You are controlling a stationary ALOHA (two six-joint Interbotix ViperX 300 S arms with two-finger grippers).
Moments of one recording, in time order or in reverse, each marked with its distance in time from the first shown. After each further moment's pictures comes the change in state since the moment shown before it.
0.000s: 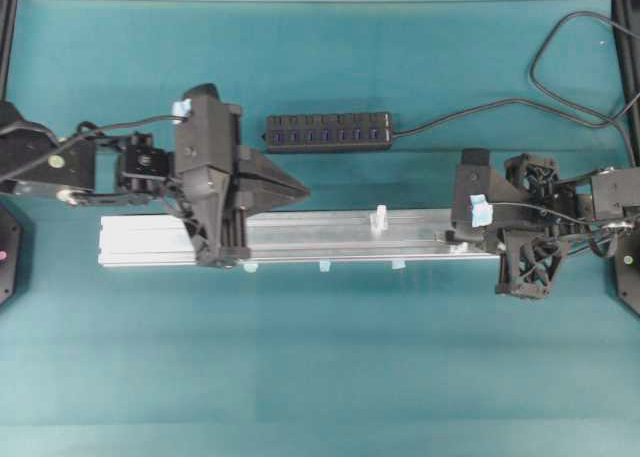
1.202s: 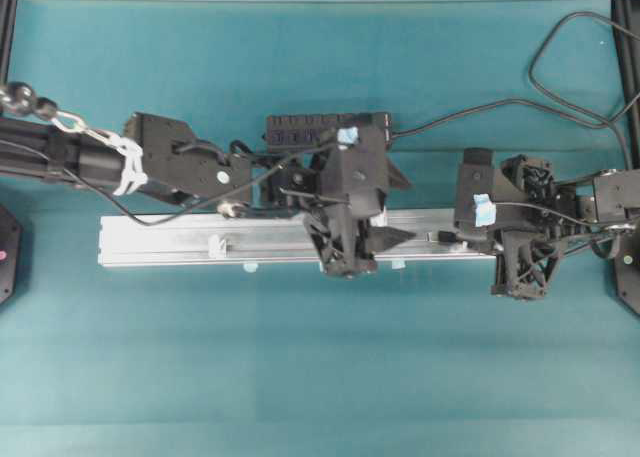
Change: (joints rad) left arm -0.025 0.462 -0.417 0.000 0.043 0.003; right arm 0.000 -0.005 0.018 0.002 -0.086 0.003
